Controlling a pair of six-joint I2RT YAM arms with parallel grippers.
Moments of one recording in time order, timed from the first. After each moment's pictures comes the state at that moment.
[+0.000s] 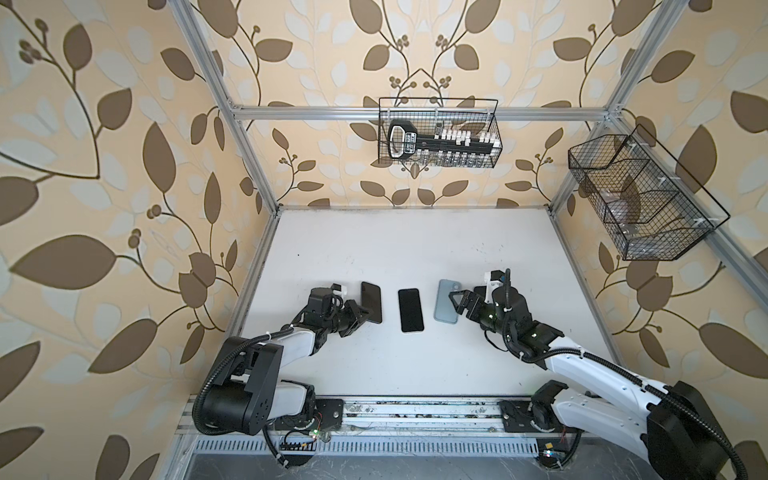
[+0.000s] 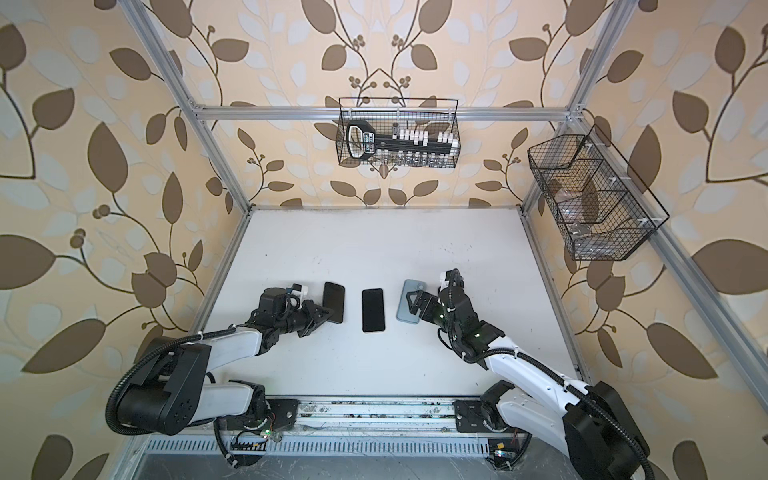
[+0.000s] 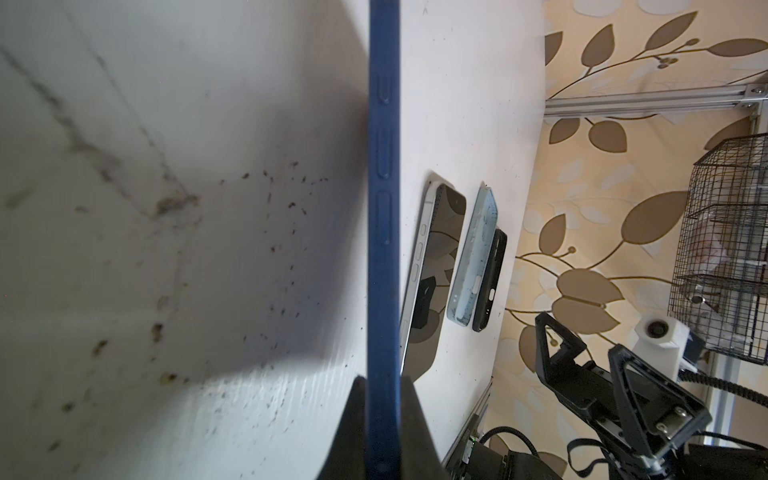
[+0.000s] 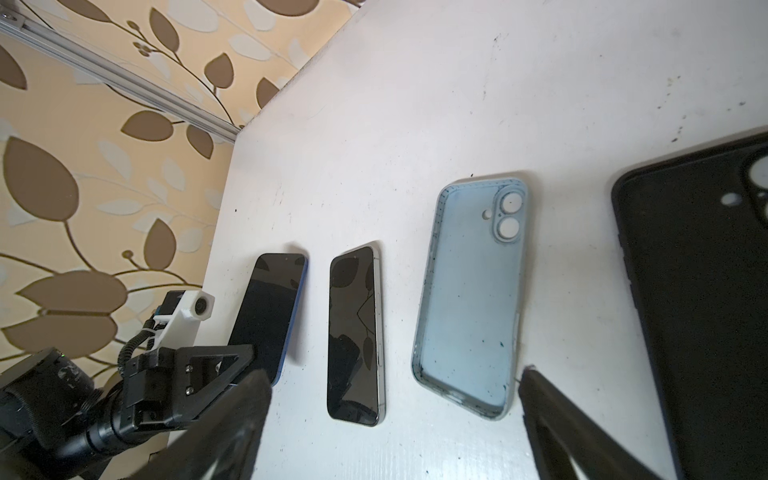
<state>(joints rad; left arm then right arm) -0.16 1.32 0.30 0.32 0.66 -0.96 0.55 1.02 0.43 0.04 0.02 0.84</state>
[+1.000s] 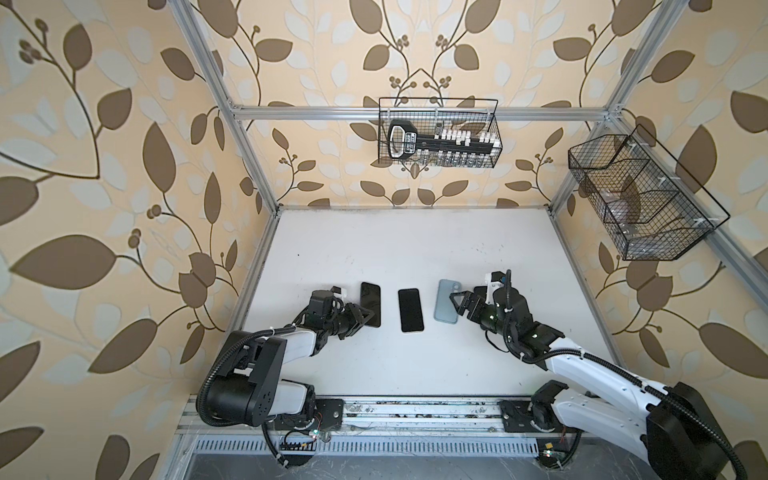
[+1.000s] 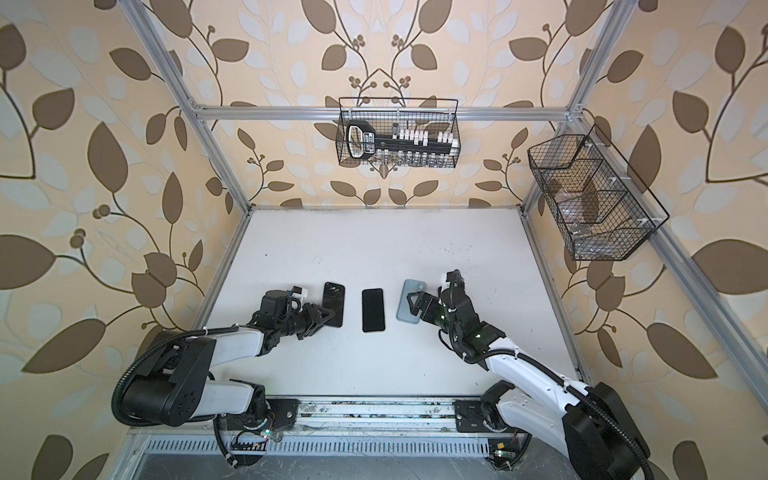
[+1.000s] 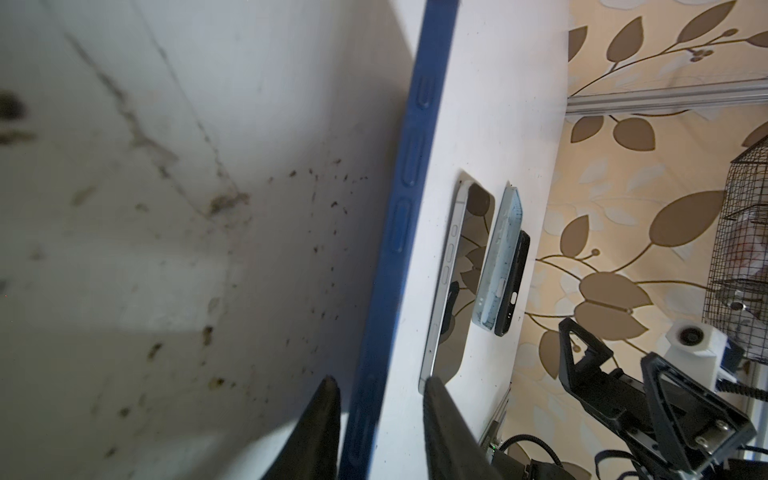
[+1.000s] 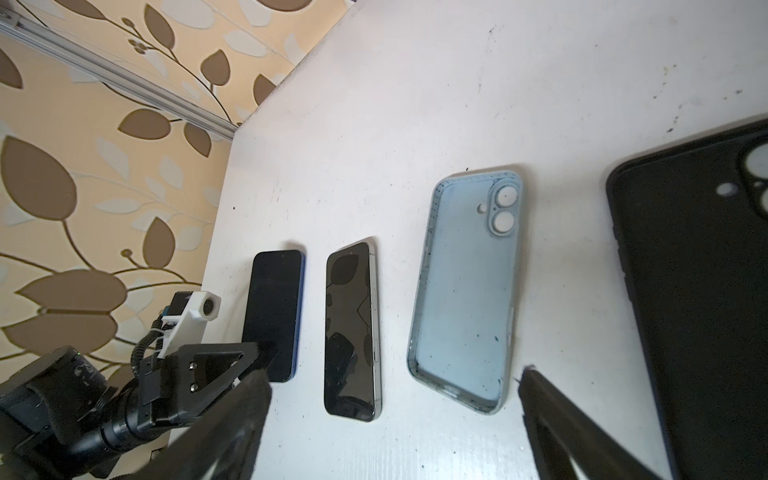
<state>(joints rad) -0.16 1.36 0.28 0.33 0.63 -0.92 0.54 1.02 0.42 0.04 0.01 0.85</state>
